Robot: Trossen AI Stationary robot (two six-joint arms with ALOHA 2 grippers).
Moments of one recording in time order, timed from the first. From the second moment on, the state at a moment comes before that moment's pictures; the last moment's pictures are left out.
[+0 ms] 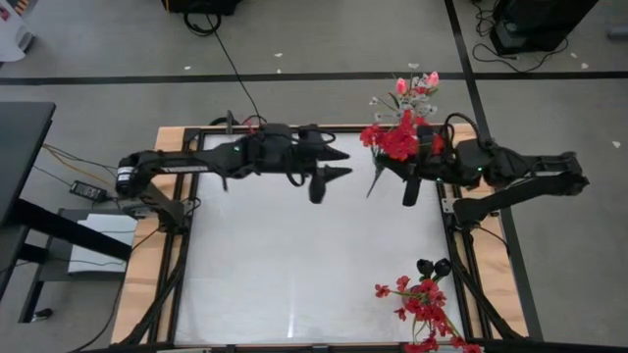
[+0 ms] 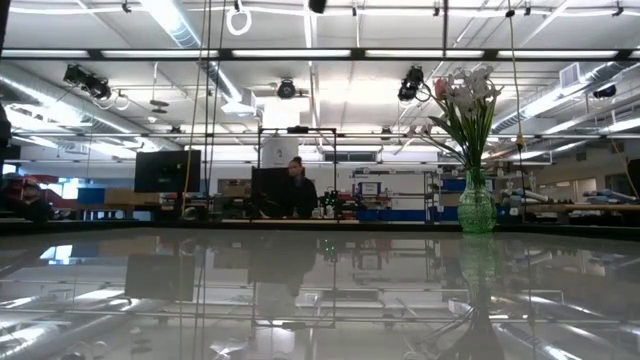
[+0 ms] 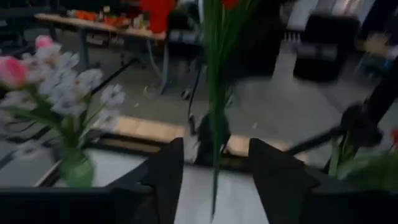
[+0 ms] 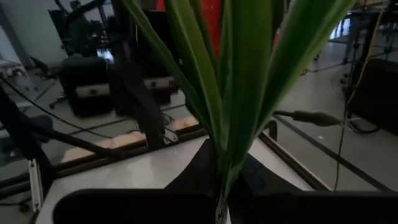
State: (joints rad) left arm 0.09 1.60 1.55 -0.06 0.02 -0.15; right arm 0.10 0.91 1.10 -0.33 0.40 0.21
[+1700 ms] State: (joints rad) left arm 0.21 0.97 1.01 -0.18 -0.09 -0.12; right arm 0.10 0.37 0.93 -0.78 -0.37 0.16
